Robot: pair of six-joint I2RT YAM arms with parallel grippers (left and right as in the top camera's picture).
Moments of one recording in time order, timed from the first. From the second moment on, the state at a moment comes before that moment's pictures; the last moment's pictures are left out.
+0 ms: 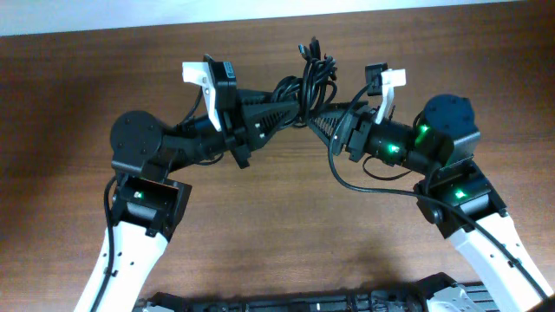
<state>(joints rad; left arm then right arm) -0.35 1.16 1.04 0.36 0.94 -0.51 0.31 1.06 0.96 -0.04 -0.71 0.69</state>
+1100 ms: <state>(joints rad) -0.24 1.17 1.03 0.42 0.99 -0.51 0.31 1.08 0.96 -0.11 -0.70 0.65</state>
